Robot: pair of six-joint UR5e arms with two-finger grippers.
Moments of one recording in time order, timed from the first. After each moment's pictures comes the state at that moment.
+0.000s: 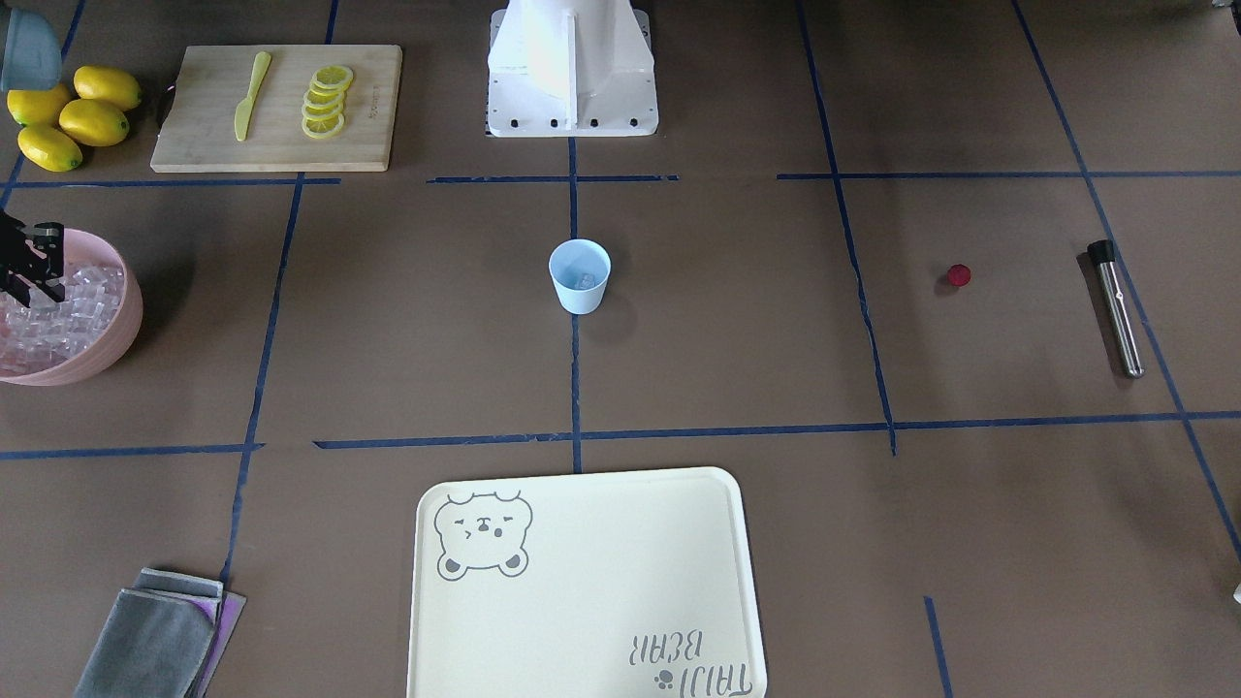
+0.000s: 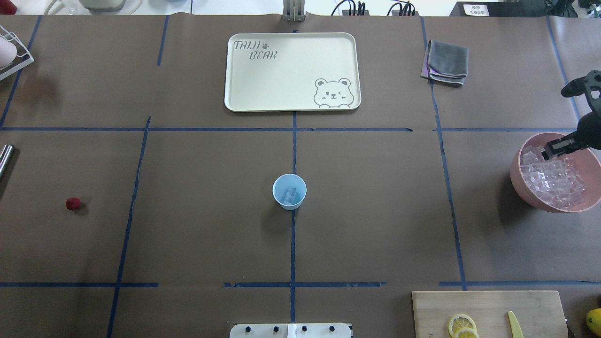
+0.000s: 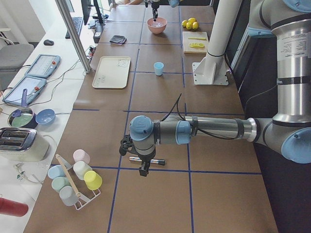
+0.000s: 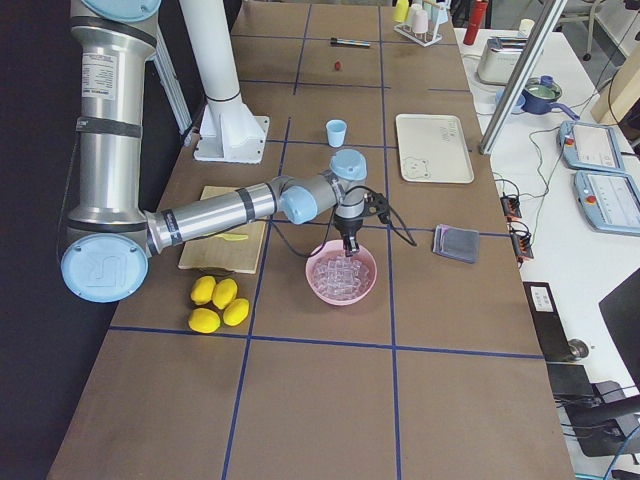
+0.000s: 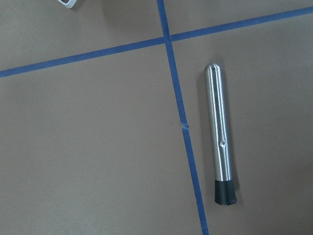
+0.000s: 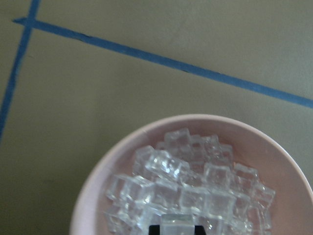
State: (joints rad) left arm -1.58 -1.44 -1.74 -1.48 -2.35 0.25; right arm 1.07 -1.60 1.95 -1.44 2.14 0.43
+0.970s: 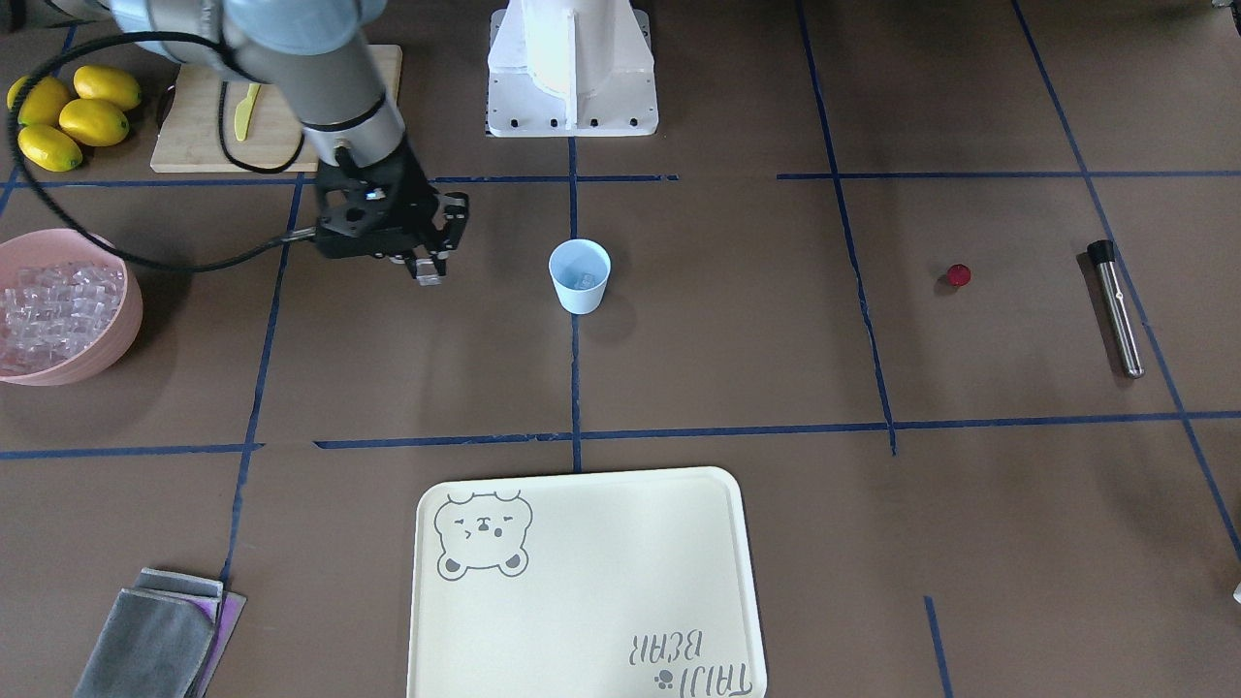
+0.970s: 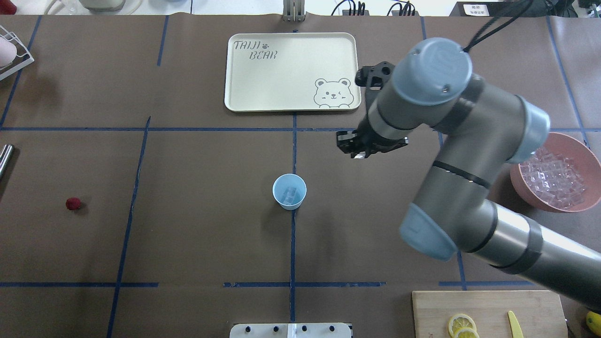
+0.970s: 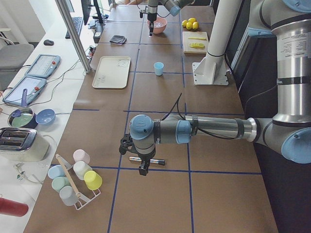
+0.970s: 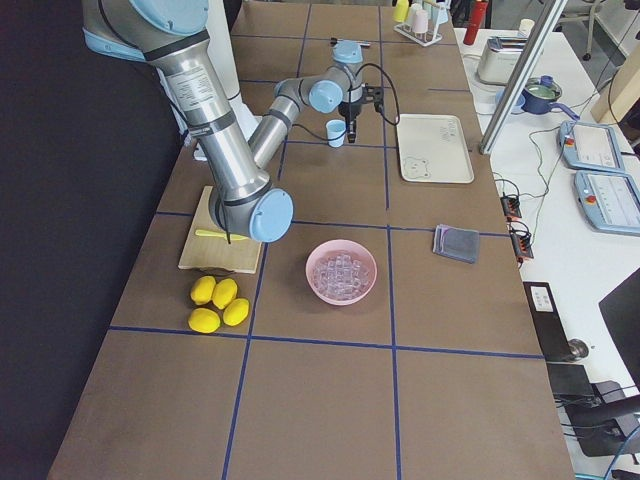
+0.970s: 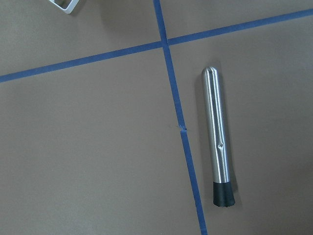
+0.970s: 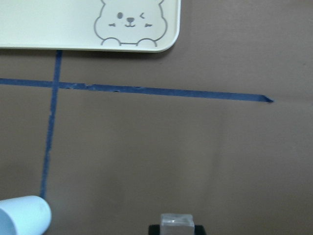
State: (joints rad) left arm -1.58 -1.44 -1.75 -1.48 -2.35 0.25; right arm 0.62 -0.93 1.87 -1.71 1.93 1.13
